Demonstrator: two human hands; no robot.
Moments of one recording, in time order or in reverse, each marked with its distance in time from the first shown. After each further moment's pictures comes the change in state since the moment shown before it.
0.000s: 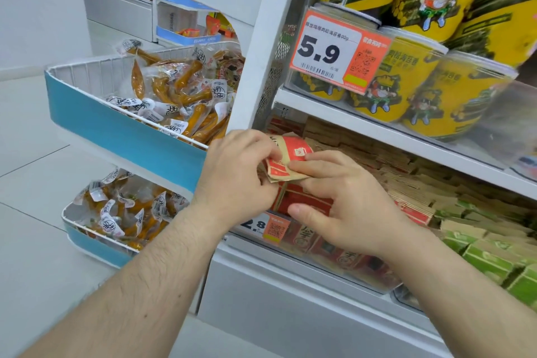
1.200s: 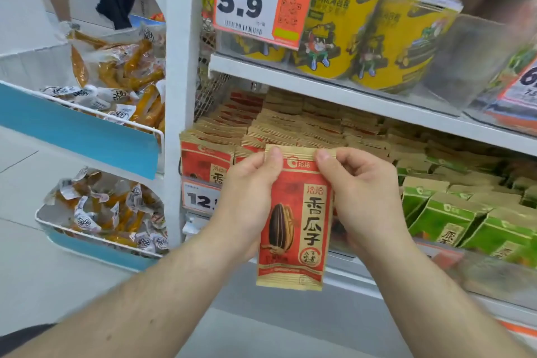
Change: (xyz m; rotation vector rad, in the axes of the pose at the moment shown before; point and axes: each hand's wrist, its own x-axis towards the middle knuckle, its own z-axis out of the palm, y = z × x) left_hand -0.026 0.101 0.043 -1.307 -0.199 -0.835; right_hand -0.056 -0.018 -0.028 0.978 0.411 0.998
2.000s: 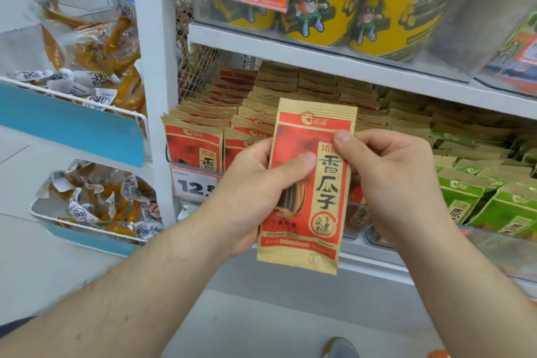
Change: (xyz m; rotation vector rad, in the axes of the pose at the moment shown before) left_hand 0.003 -0.005 0.001 0.080 -0.216 -0.099; right_hand 0.005 0.010 -0.027 0.036 0.022 -0.052
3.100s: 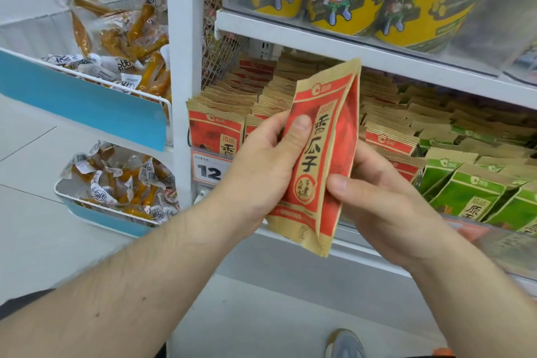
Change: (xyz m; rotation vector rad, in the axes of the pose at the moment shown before) left_hand -0.007 0.003 -0.006 0.145 0.103 0.203; right_hand -0.013 0.023 0.004 0.338 -0.684 0.021
